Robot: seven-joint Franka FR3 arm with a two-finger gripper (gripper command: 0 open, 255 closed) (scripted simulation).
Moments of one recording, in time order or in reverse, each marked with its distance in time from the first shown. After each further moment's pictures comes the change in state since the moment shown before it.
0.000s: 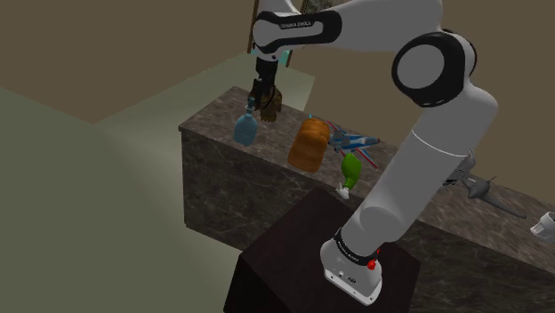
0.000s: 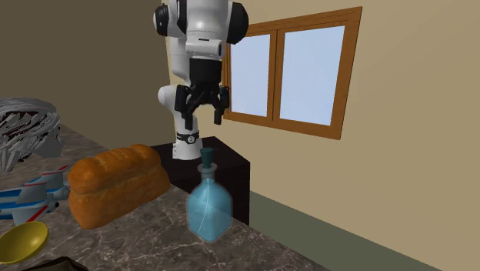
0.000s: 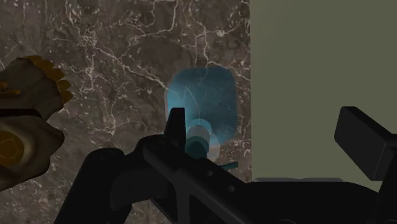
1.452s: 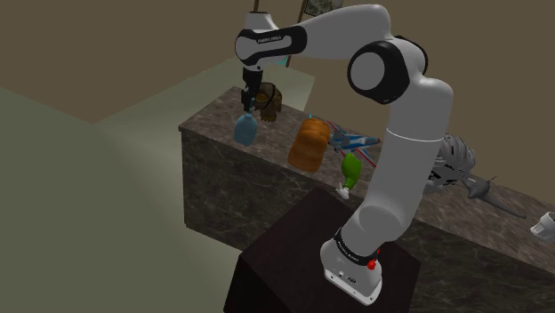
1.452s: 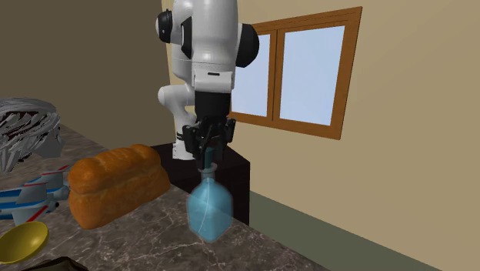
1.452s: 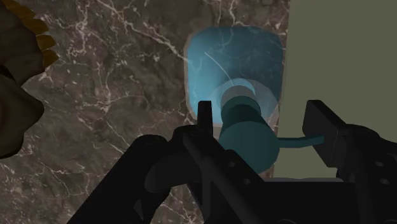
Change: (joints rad) arm -0.022 0.257 0.002 0.185 0.039 0.070 -0.086
